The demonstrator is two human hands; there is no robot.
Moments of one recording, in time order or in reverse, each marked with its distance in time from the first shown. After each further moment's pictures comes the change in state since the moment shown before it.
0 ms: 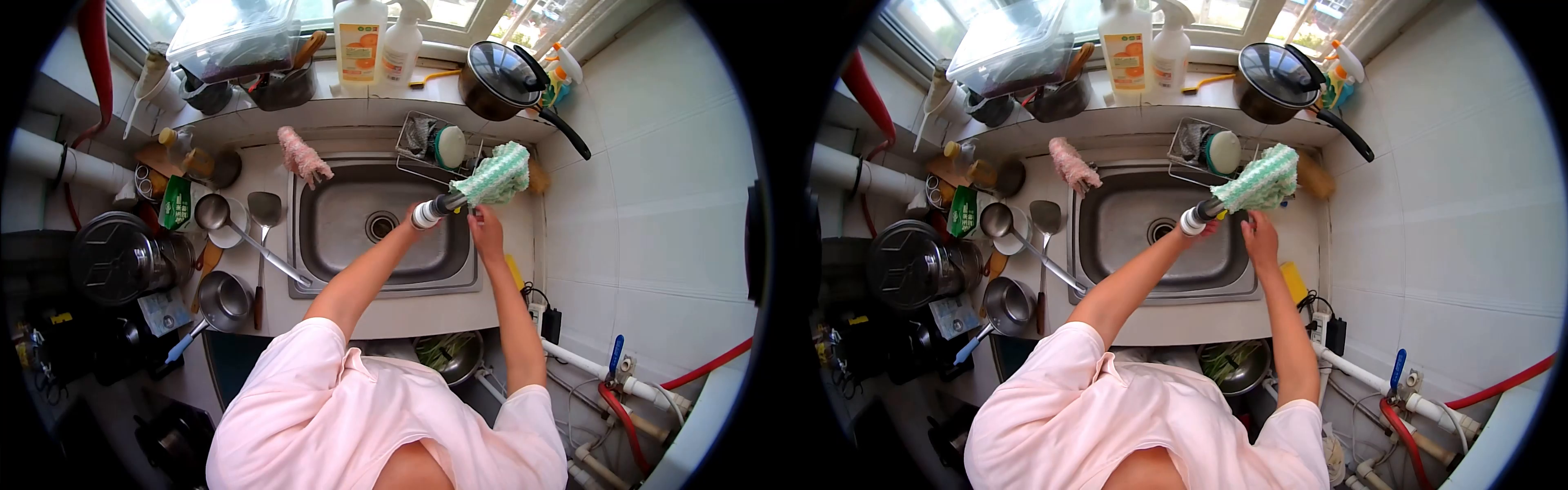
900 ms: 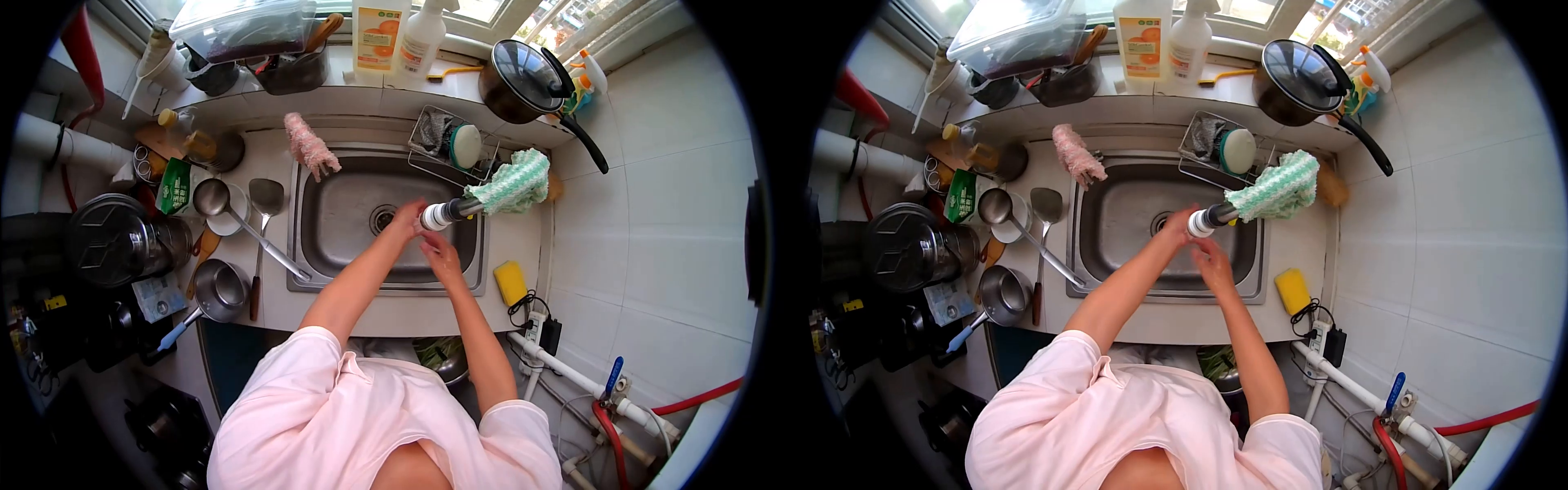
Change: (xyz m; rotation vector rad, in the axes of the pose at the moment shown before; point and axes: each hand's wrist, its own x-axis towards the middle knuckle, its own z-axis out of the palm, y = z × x) left_hand -0.001 -0.013 -0.029 -0.524 0.317 -0.103; right_hand -0.058 -0.026 0.087 0.361 -0.331 0.186
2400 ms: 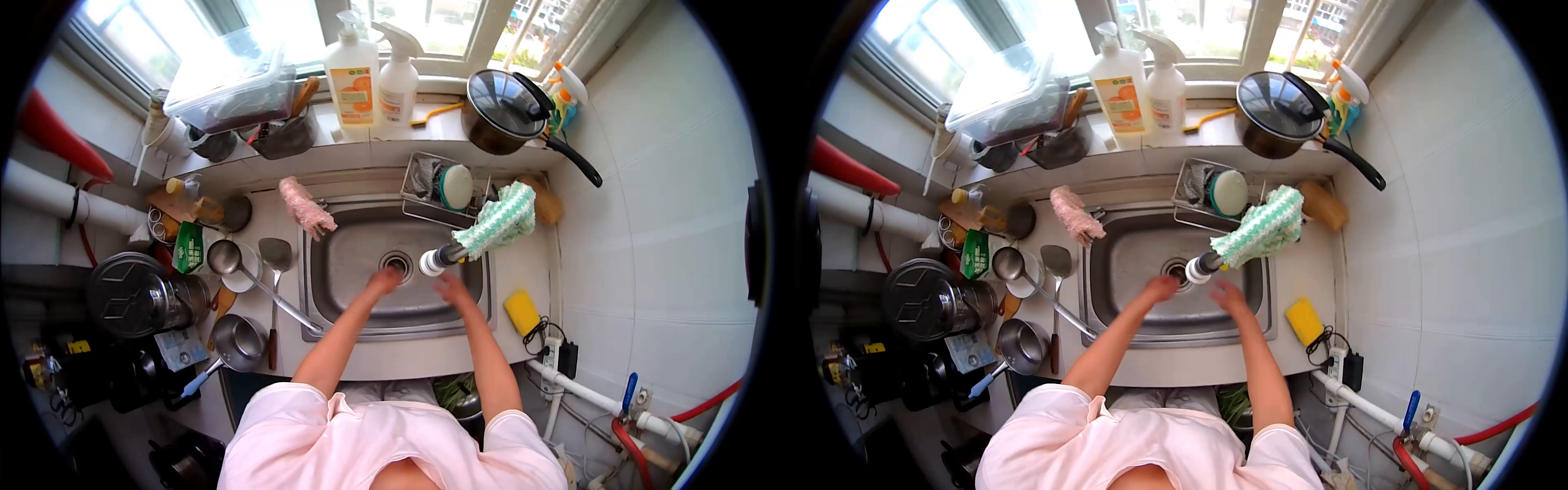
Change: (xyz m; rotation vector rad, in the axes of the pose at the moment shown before) left_hand -0.109 0.043 -0.037 2.208 0.017 0.201; right_hand 0.008 0.057 -0.009 -0.265 -0.273 0.254
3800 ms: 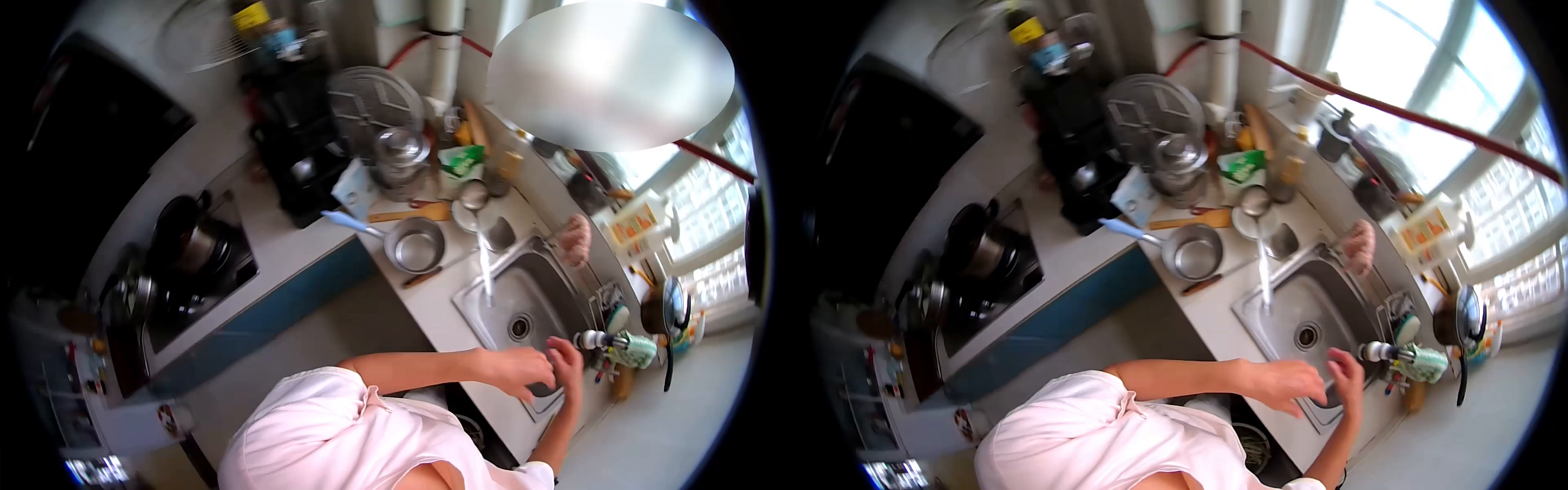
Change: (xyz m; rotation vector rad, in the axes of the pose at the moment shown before) left_hand -0.336 0.095 -0.066 -0.516 0.640 0.788; right_hand -0.114 -0.202 -0.040 0.031 -0.312 -0.504
